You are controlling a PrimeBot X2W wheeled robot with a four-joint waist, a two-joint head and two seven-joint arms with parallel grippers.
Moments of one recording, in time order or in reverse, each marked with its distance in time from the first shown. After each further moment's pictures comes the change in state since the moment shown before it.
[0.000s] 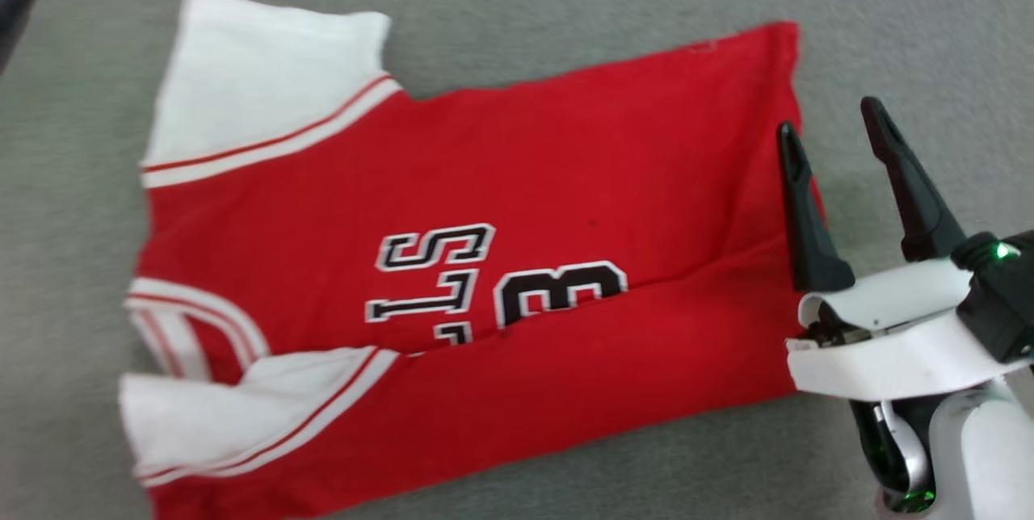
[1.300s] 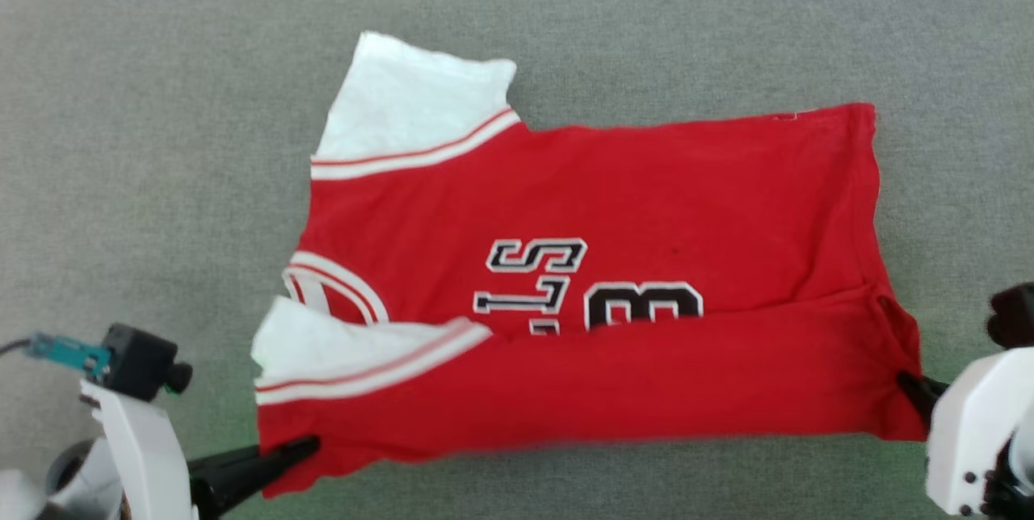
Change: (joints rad) left arm 0.653 0.098 -0.067 -0.541 -0.286 0.000 0.170; right arm 0.217 -0.094 -0.253 -0.138 0.169 0.000 1.144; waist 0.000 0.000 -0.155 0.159
